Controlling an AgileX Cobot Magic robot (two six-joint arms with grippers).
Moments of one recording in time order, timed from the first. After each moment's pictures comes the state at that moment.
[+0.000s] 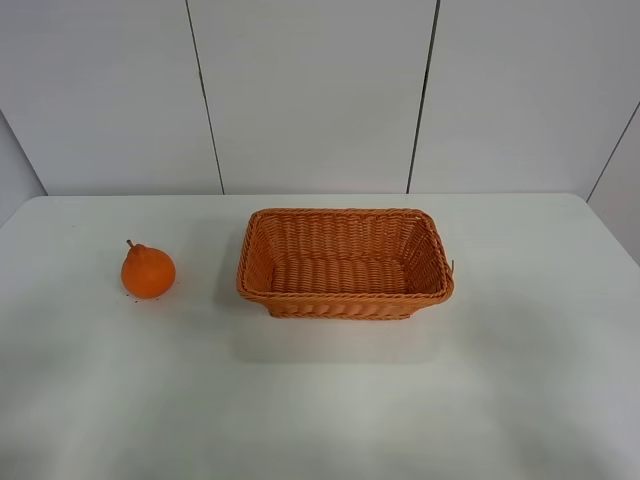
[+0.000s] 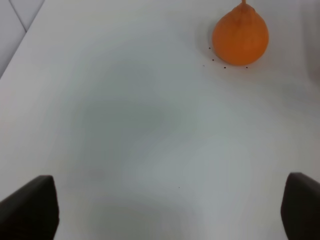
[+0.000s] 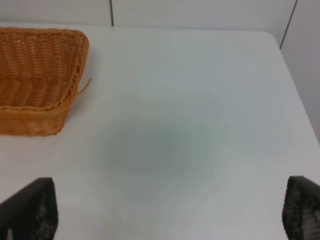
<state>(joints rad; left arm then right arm) 0.08 -0.01 -0.49 0.14 1.04 -0.07 0.00 0.00 -0.50 0.00 1.02 0.01</state>
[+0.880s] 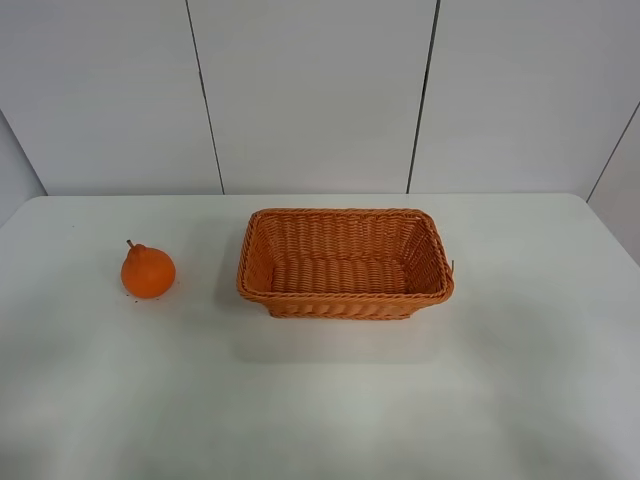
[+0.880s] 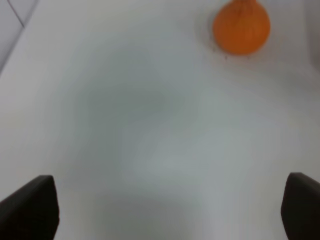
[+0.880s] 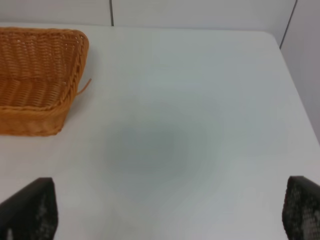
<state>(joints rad) 0.08 0.11 -0.52 0.13 1.02 -0.04 0.00 0.00 -0.50 0.00 1.02 0.01</state>
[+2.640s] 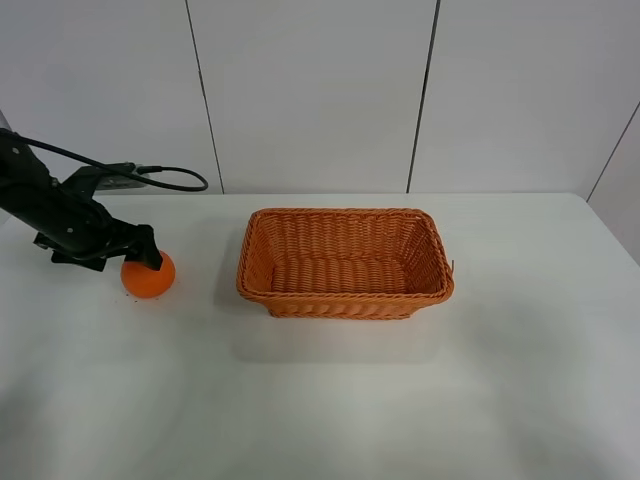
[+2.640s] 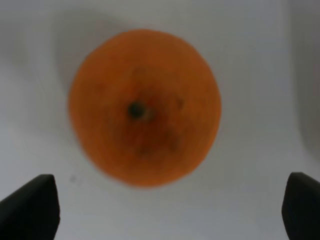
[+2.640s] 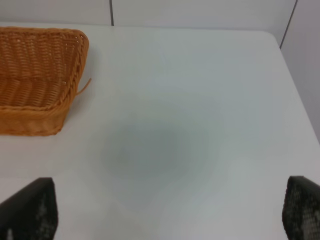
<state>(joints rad) 0.03 1.87 -1.12 -0.29 0.45 0.39 0.00 0.00 -0.50 0.00 1.02 0.01</state>
